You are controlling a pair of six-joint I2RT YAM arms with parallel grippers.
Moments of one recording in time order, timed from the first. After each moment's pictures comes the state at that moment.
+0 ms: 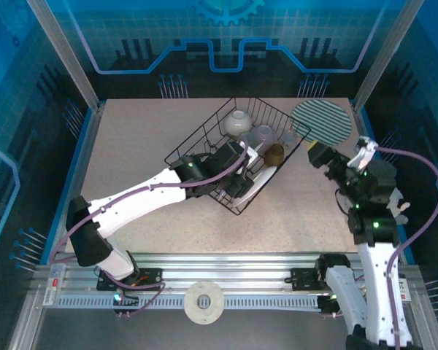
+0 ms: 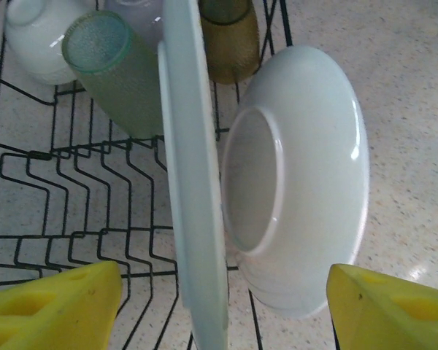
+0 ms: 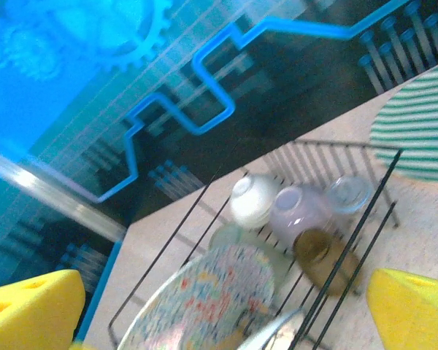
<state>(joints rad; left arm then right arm) -0.95 1.58 1.50 -0.80 -0.27 -0.13 -0.07 0.60 0.83 -0.42 -0.36 0.64</state>
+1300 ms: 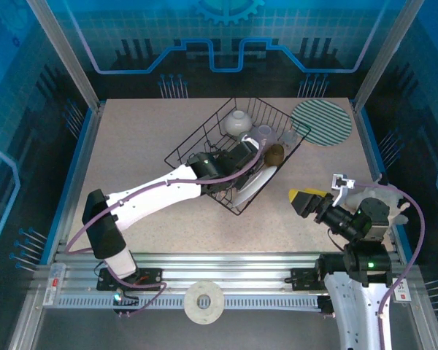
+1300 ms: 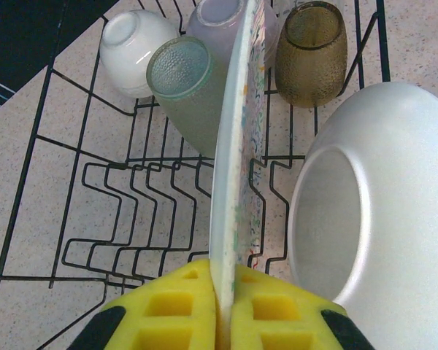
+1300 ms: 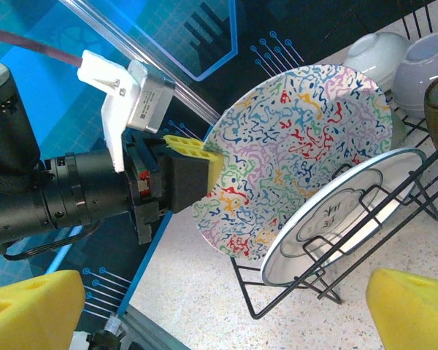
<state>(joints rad) -0.97 1.70 1.62 -0.84 -0.49 -0.16 -0.06 0.27 0.63 -0.58 -0.76 0.67</state>
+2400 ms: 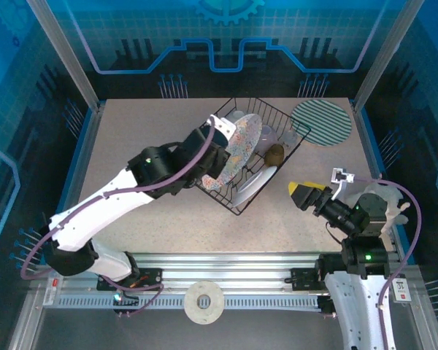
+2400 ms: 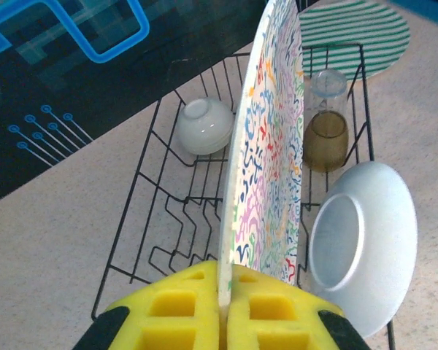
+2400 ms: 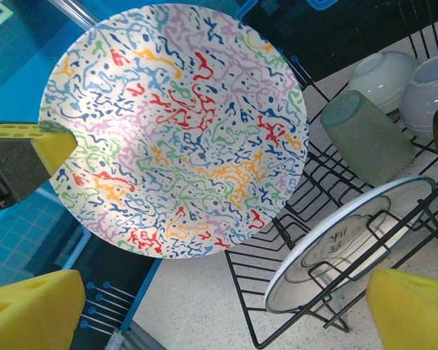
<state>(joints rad) -0.97 1.43 1.76 -1.00 -0.53 -0.16 -0.03 0.33 0.60 -0.43 -0.73 0.72</state>
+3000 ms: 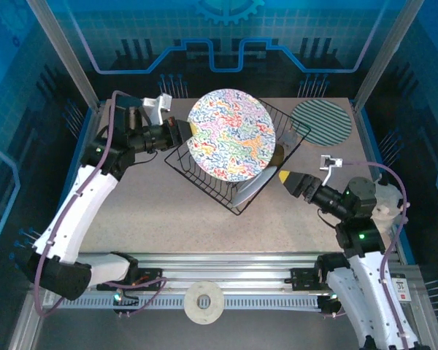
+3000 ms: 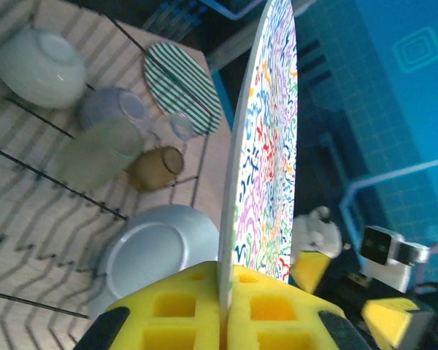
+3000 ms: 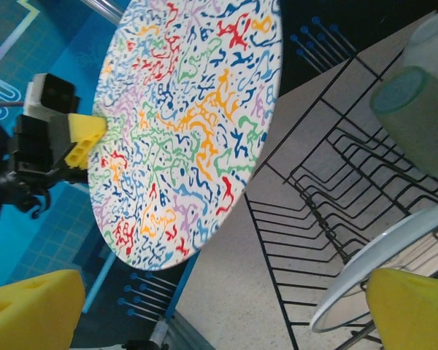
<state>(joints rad) -0.29 1.24 1.38 -0.56 0.62 -0.73 0.11 0.53 0.59 -0.19 -0.72 0.86</state>
